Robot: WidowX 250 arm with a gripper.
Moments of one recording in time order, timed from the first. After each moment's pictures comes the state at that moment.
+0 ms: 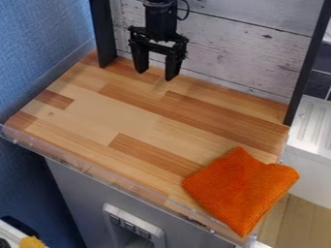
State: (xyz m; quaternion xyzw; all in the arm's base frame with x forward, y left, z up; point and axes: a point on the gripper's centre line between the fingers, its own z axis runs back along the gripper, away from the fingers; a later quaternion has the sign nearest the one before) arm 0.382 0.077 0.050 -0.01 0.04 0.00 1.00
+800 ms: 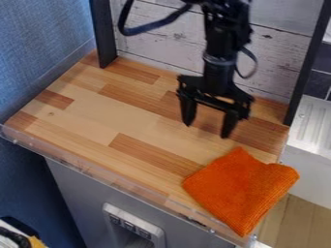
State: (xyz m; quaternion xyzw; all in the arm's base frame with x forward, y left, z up) arm 0.320 -0.053 0.038 0.02 0.00 0.00 1.00
